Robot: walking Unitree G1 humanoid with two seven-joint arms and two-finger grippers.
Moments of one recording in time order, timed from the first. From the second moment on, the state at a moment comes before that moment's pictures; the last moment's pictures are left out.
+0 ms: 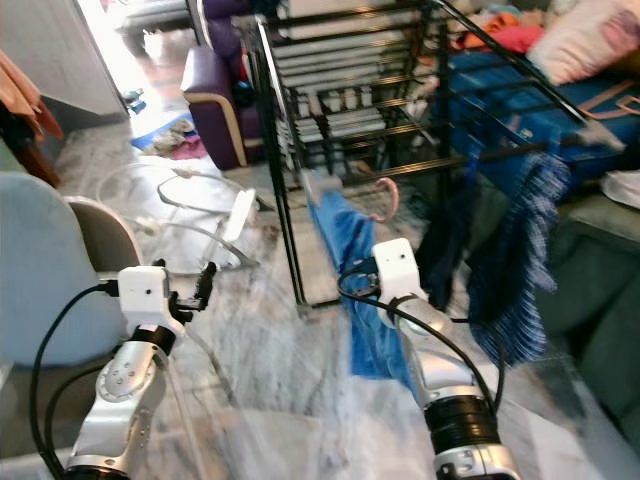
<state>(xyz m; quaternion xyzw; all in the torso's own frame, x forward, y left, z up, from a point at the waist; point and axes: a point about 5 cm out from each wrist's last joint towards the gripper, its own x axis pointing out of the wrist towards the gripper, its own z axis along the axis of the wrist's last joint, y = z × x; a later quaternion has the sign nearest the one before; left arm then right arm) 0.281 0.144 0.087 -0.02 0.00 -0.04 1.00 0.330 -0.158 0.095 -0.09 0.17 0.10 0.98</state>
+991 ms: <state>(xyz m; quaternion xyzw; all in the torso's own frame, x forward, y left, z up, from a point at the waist) 0.264 0.124 0.076 -0.05 0.03 -0.06 1.00 0.352 -0.206 0.091 -0.11 0.24 0.01 0.96</state>
